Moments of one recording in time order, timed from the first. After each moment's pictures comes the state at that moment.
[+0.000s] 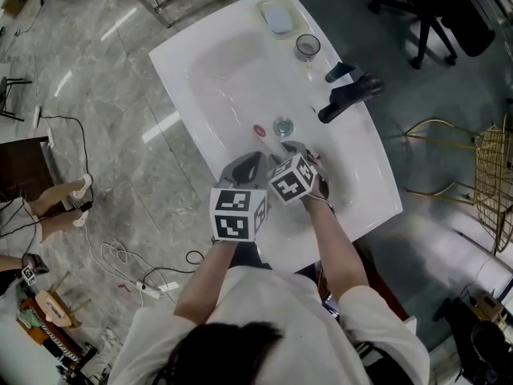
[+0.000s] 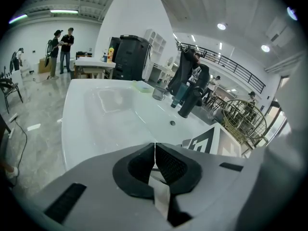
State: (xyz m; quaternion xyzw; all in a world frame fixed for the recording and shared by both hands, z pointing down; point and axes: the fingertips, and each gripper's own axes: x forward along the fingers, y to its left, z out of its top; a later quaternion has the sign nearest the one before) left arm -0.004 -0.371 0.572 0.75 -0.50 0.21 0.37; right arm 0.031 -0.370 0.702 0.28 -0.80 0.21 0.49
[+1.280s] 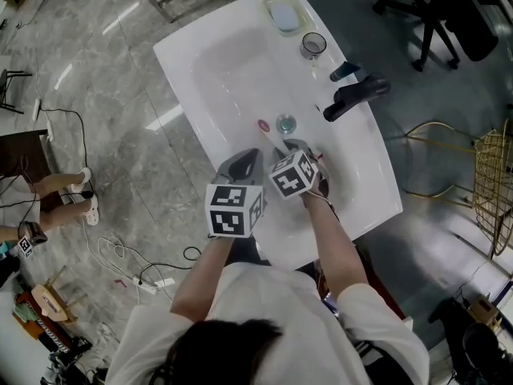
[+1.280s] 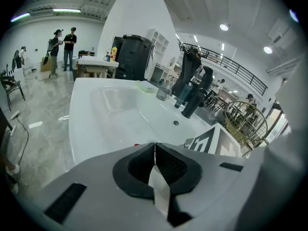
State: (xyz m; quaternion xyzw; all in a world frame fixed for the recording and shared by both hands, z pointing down) left arm -0.017 -0.371 0.573 0.75 -0.51 0.21 0.37; right arm 0.034 -0.375 0.706 0.29 -0.79 0.21 0.50
